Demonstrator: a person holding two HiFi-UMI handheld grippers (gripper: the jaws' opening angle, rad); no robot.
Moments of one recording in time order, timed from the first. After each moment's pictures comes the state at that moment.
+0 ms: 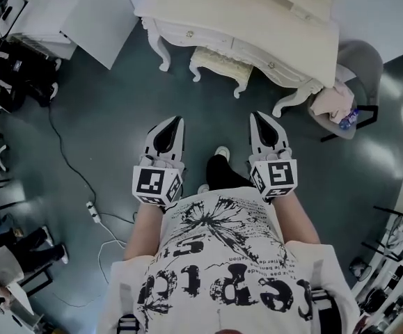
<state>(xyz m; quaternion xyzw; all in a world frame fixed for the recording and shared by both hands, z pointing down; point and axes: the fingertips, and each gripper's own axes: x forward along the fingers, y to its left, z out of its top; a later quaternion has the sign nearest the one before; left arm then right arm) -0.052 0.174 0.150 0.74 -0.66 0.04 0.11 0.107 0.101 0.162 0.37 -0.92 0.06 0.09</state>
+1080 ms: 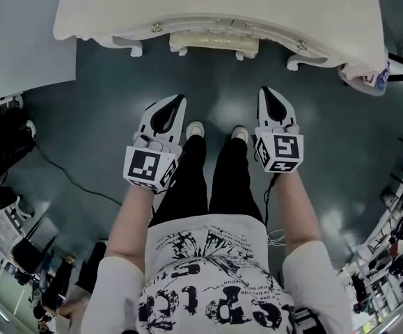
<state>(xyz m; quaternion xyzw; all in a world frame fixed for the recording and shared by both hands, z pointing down) -0.142 -0.071 0.363 0.85 -0.47 0.11 0.19 0.041 -0.096 0.417 0.53 -0.80 0.19 0.20</state>
